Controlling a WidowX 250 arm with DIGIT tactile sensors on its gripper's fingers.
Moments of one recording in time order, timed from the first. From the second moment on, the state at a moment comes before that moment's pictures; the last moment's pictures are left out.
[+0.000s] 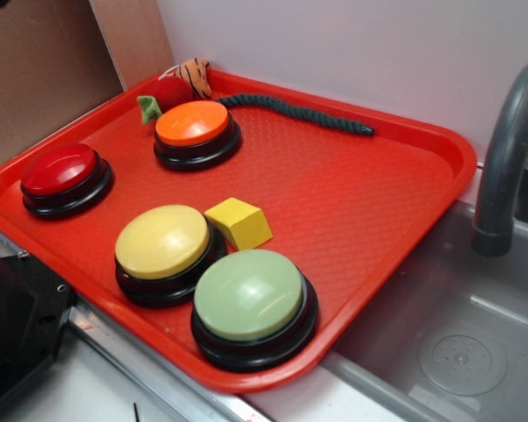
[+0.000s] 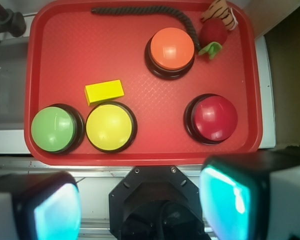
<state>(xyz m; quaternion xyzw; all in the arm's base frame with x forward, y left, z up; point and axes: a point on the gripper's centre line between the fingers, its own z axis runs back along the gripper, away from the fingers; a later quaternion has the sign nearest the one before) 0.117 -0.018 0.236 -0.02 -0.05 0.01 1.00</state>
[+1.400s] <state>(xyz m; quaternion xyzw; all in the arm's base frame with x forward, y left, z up) 0.138 -0.061 0.097 0.02 -0.01 -0.21 0.98</state>
